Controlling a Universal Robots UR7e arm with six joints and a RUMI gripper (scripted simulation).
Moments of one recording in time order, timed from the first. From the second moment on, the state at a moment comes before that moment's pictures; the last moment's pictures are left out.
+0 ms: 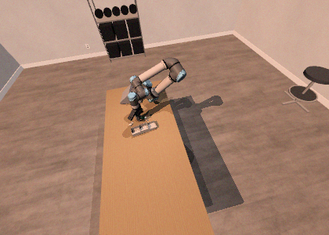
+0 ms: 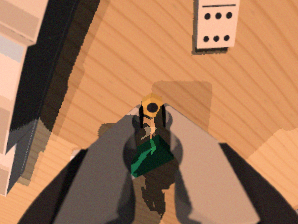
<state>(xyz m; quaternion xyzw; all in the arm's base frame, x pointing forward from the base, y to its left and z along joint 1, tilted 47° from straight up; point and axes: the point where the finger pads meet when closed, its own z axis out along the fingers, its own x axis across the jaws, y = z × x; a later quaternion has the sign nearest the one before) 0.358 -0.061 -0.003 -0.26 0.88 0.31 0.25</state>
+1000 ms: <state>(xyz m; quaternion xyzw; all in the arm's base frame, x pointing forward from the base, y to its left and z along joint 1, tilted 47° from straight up) 0.342 -0.099 0.035 -0.26 0.88 0.31 0.25</state>
